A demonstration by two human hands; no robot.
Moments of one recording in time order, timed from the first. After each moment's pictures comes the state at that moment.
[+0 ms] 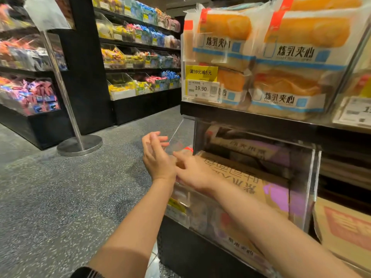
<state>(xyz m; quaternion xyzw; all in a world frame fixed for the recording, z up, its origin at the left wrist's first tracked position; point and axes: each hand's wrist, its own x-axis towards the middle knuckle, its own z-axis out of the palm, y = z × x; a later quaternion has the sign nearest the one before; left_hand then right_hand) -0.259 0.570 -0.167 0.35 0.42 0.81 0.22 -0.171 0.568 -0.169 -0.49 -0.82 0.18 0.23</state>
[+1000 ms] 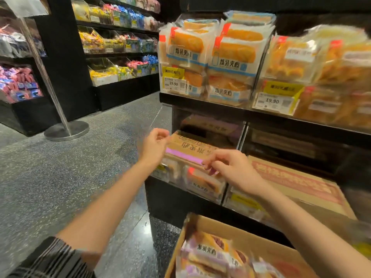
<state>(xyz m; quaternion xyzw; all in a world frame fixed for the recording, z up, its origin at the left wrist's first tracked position) -0.254 0.461 -0.123 0.58 0.55 0.51 0.32 -0.058 0.361 -0.091 -0.56 -0.71 0.26 0.34</state>
